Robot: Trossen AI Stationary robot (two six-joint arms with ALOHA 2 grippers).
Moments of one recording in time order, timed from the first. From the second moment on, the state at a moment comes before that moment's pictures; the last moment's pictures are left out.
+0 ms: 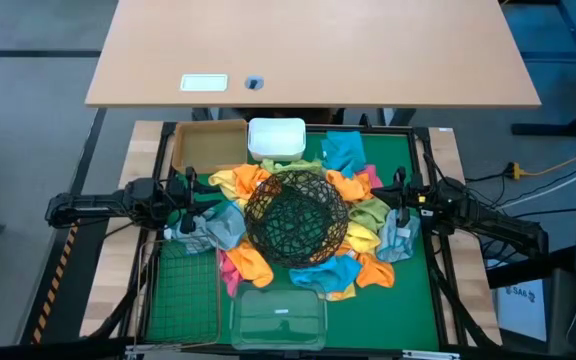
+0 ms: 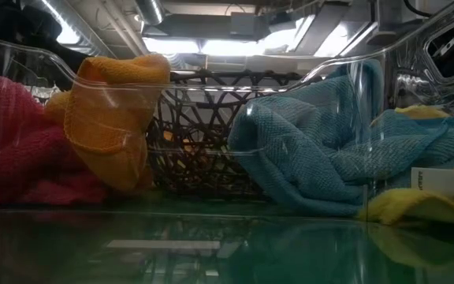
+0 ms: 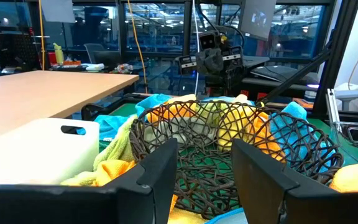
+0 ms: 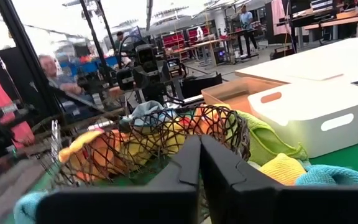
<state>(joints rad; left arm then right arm) 0.07 0.00 0.01 0.02 -0.10 -0.05 -0.30 0.00 0.01 0.06 -0.20 0.27</state>
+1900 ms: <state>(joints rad) 0.07 0.00 0.01 0.02 -0.10 -0.05 -0.30 0.93 0.32 -0.12 0.03 -0.01</state>
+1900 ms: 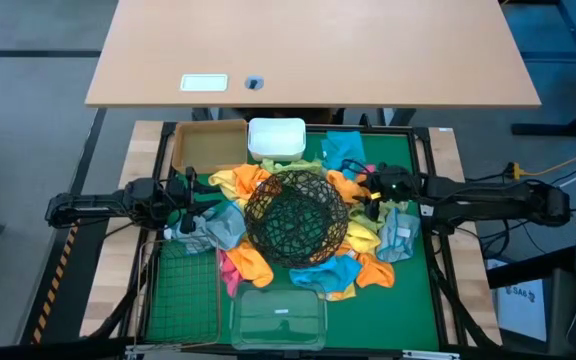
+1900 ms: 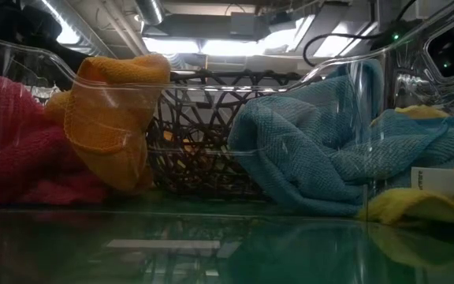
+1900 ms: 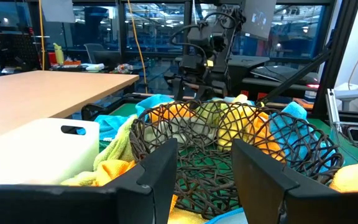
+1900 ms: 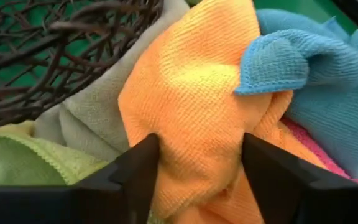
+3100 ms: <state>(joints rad) 0.07 0.00 0.01 0.02 -0.10 -0.05 -0.30 0.94 1.02 -0.16 -0.04 -0.14</state>
